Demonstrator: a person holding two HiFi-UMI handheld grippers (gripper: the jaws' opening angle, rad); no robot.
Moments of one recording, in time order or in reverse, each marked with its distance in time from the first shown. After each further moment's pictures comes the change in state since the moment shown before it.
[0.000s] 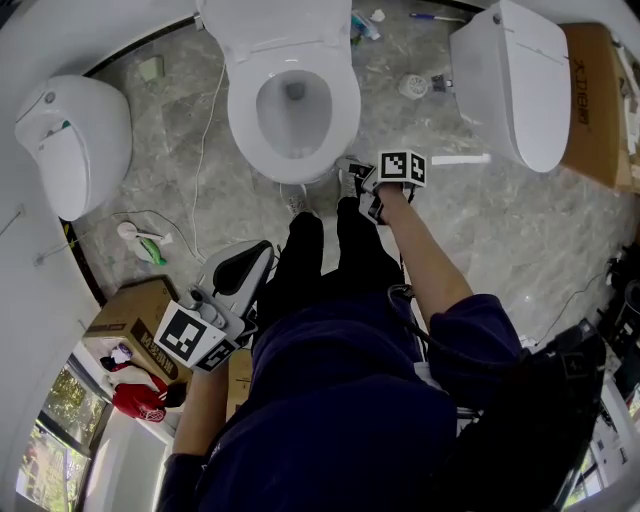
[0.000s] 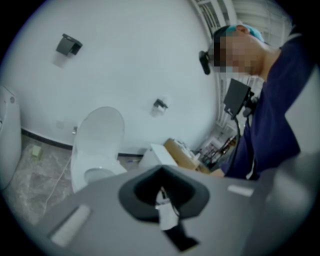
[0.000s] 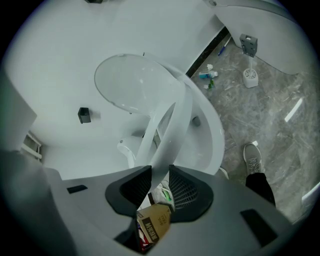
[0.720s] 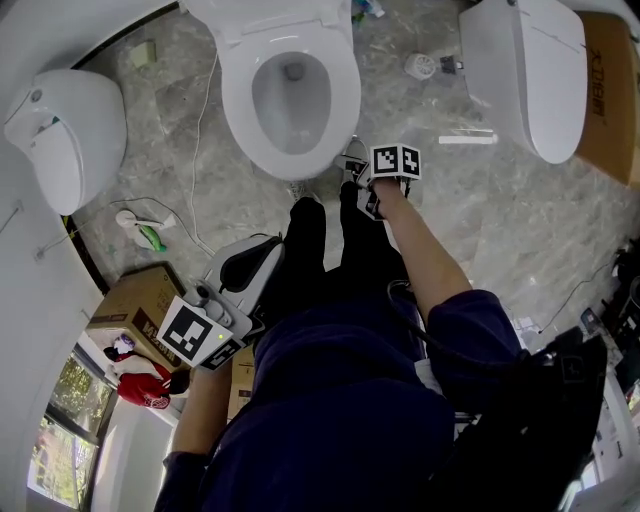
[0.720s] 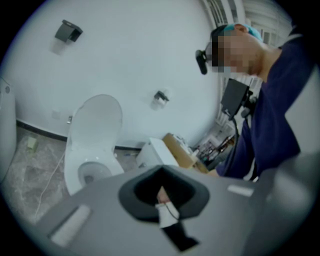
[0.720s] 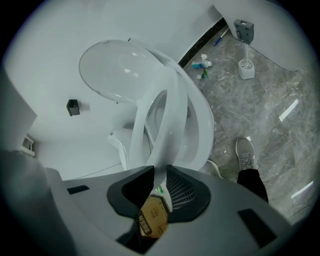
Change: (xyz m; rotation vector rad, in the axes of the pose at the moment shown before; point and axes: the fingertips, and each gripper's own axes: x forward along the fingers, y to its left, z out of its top) left arm 0.035 0.003 -0.021 -0.030 0.066 -0.029; right arm 0.028 -0.056 -0.024 0.003 0.088 -0.073
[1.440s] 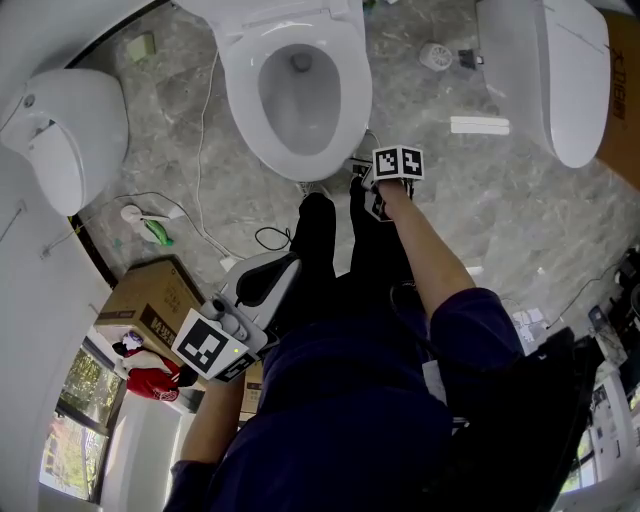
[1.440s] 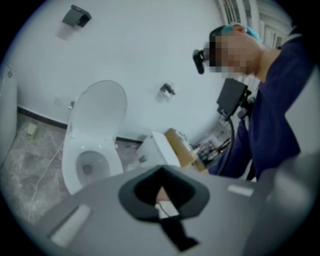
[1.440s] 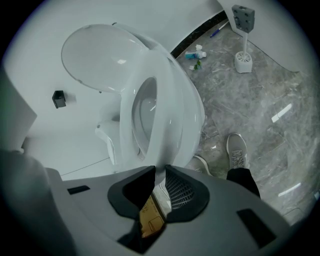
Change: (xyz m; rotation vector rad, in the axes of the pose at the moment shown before) left arm 0.027 0.014 -0.024 -0.088 0.055 0.002; right arm 0.038 -0.059 -0.008 -0.009 0.079 -0.100
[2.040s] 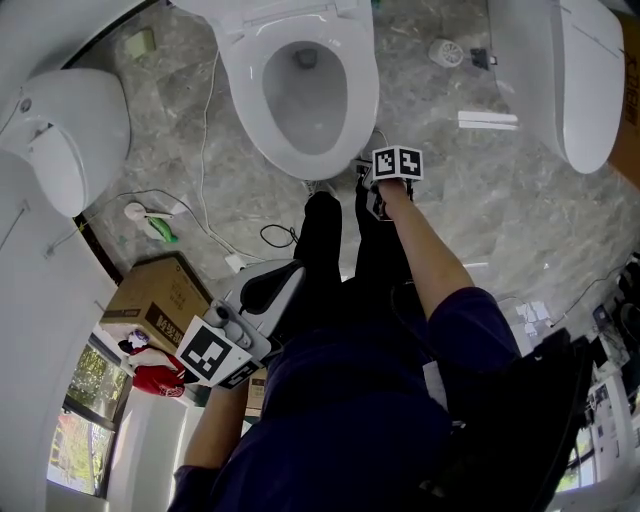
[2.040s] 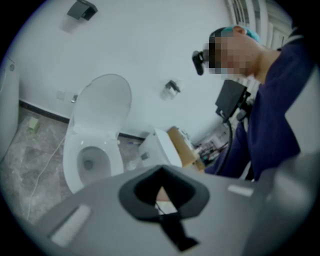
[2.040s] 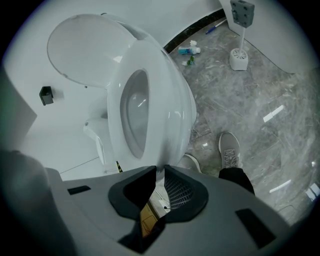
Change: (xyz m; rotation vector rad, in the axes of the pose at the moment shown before) left arm 0.010 0.020 -0.007 -0.051 0.037 0.017; right arm 0.030 -0.034 0.001 0.018 0.030 -0.099
